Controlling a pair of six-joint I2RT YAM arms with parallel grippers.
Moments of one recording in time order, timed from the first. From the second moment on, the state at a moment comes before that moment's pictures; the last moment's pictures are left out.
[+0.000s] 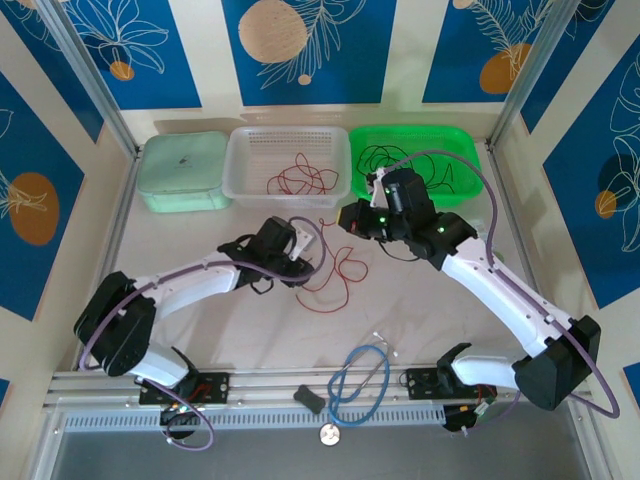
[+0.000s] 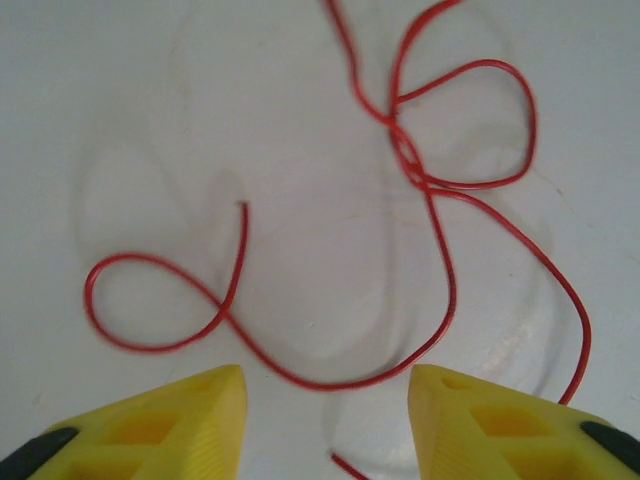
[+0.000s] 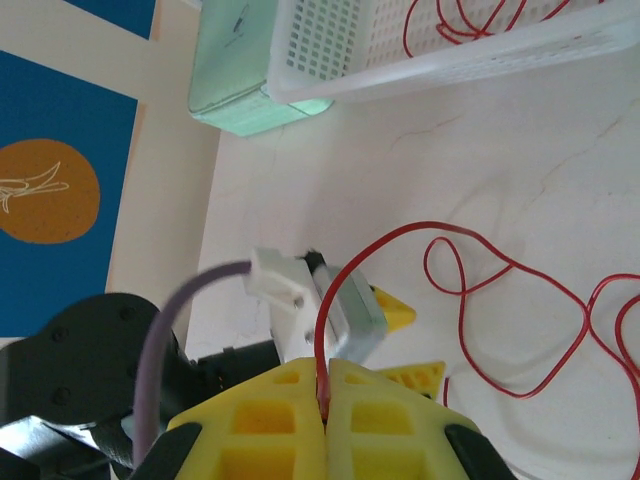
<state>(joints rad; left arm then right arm) -0.75 1.48 0.90 -0.31 0.10 -0.06 0.59 1.22 1.17 -0.55 -0.29 0.81</state>
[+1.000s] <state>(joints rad) -0.74 1.84 1.12 -0.34 0.06 0.28 0.52 1.14 1.12 -0.54 -0.31 0.82</state>
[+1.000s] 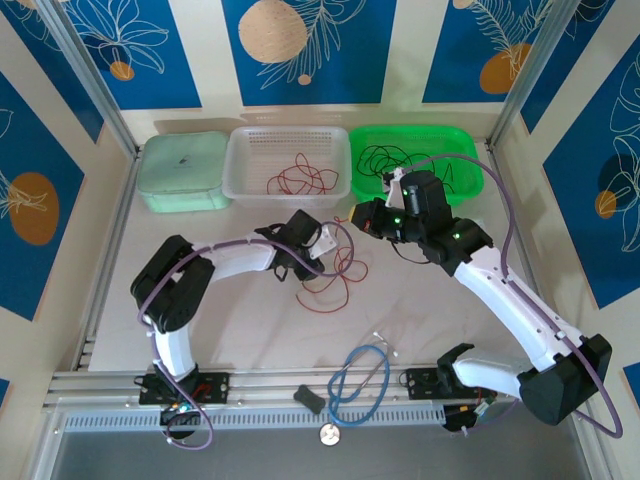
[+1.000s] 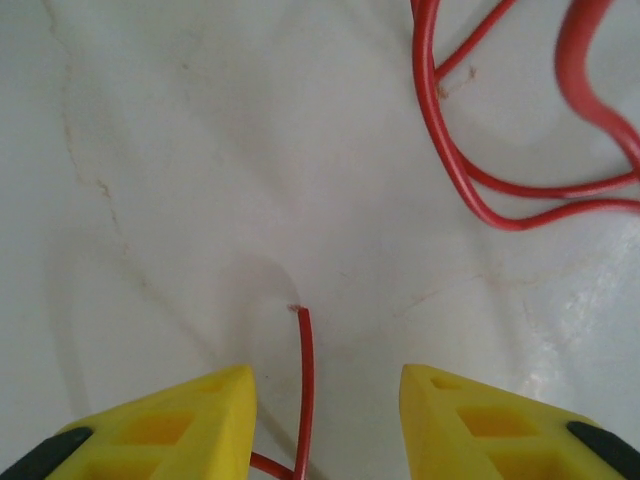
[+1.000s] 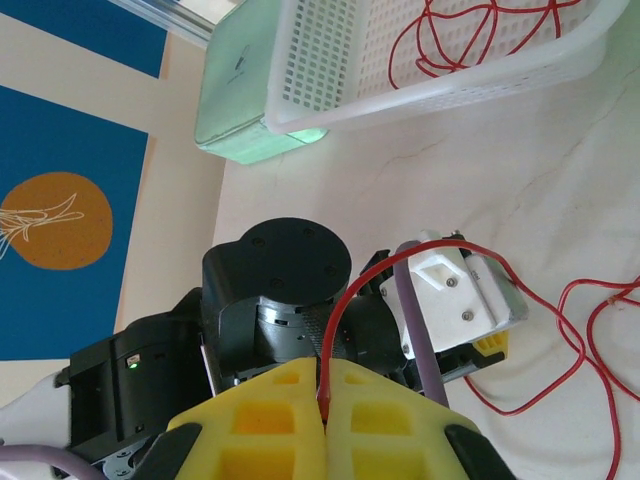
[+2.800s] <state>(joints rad) -0.55 0.91 1.08 -0.52 0.18 -0.07 -0.37 0.90 0.95 -0.70 -0.21 0.67</state>
